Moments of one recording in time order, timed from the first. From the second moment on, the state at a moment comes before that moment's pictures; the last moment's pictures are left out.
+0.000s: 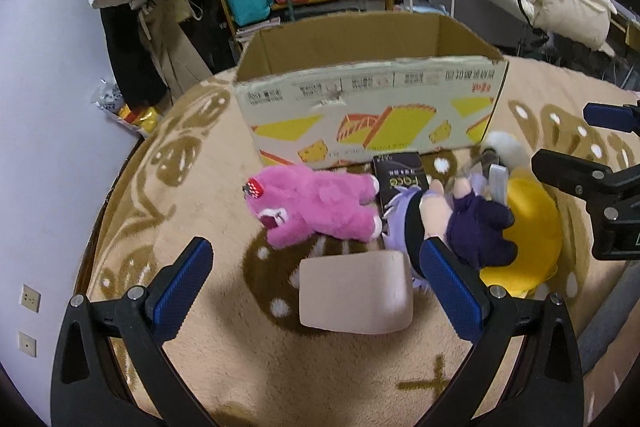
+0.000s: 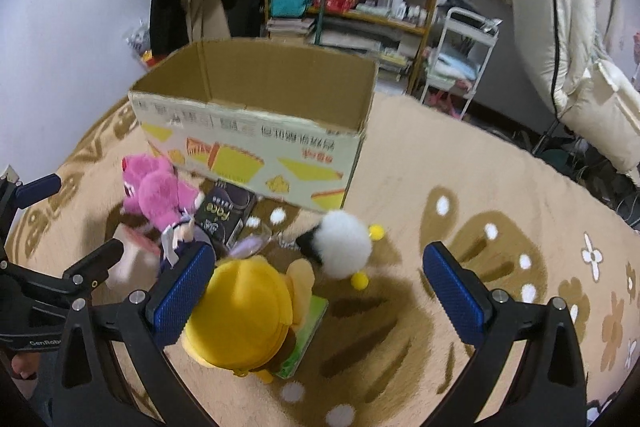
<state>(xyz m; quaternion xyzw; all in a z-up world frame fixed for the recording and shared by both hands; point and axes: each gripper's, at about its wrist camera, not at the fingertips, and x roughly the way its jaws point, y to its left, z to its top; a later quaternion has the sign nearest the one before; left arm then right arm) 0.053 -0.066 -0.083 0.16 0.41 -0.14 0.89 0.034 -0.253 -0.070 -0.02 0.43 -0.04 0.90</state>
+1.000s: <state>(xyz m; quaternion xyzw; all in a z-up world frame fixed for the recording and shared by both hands) 0.096 -0.067 -0.148 0.12 0.56 -0.16 0.81 0.058 -0.238 -0.120 -0.02 0.54 0.04 0.84</state>
